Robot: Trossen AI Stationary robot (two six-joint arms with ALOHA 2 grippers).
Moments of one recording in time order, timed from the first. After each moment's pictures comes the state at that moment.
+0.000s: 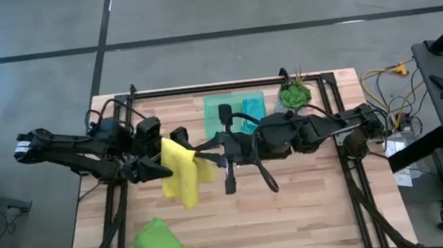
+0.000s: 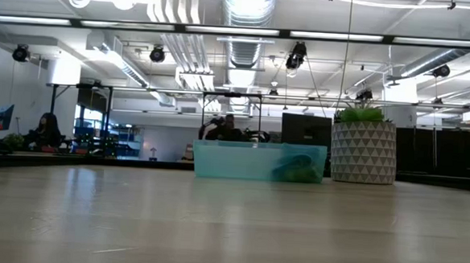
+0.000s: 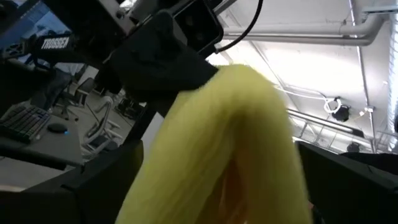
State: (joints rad) left arm -0.12 1.01 0.89 0.59 0.39 -0.73; right arm 0.30 1.86 2.15 -0.27 0.31 -0.25
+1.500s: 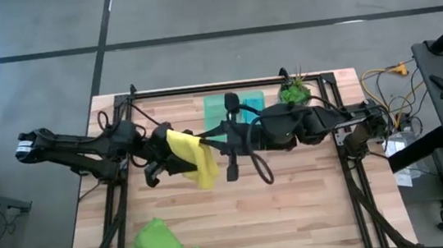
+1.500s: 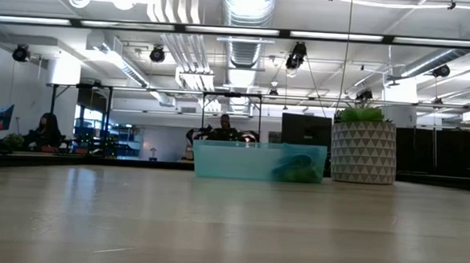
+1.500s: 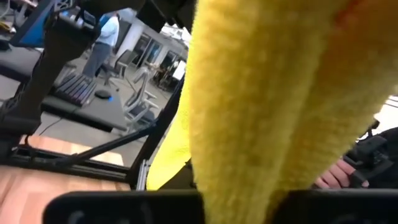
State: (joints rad) left arm -0.12 1.04 0.88 0.42 0.35 -0.62; right arm 0.26 1.82 2.15 -0.38 0.37 -0.32
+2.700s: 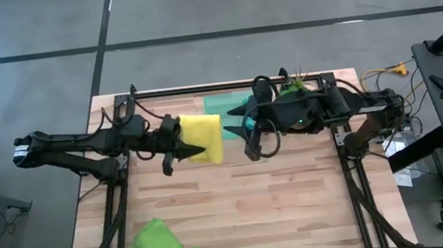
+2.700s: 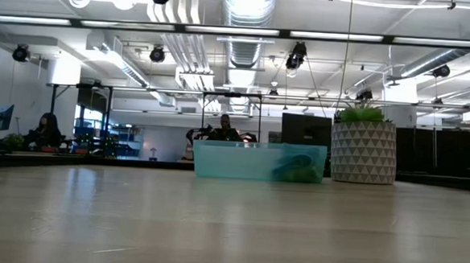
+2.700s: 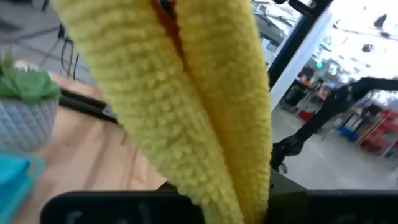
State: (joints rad) left arm -0.01 1.00 0.87 0.11 0.18 -0.45; right arm 0.23 1.67 2.09 -0.82 0.48 0.19
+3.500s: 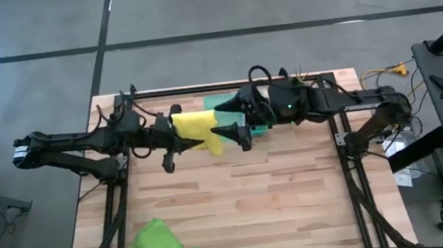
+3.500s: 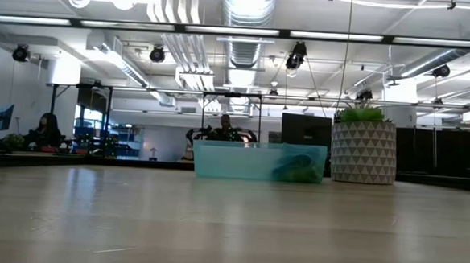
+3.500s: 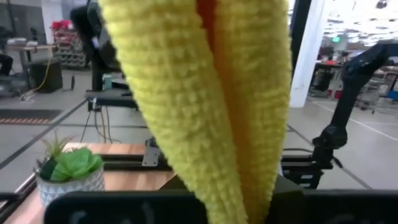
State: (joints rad) left arm 0.01 1.00 0.89 0.18 0.15 -0.10; right arm 0.06 1.54 1.67 -0.29 0.15 0.33
